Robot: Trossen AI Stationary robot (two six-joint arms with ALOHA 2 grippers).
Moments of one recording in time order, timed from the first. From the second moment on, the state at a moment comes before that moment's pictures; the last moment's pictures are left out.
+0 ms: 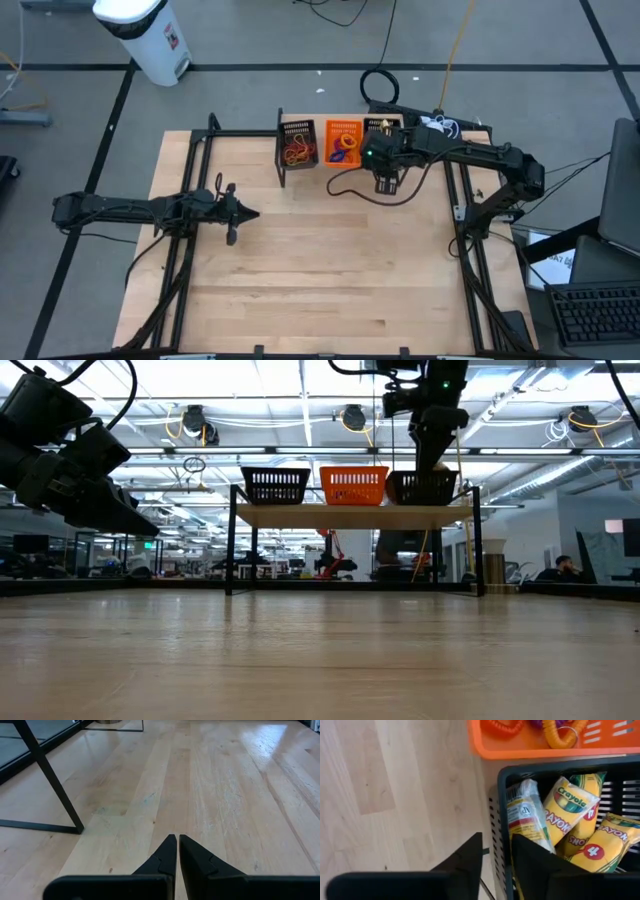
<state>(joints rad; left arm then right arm) 0.08 0.44 0.02 0.03 -0.01 -0.01 -0.28 1.54 1.48 -1.16 0.29 -0.21</state>
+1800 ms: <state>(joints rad) 0.08 0.13 0.03 0.14 -0.06 0.12 -0.20 0.39 0.12 0.44 -0.16 0.12</state>
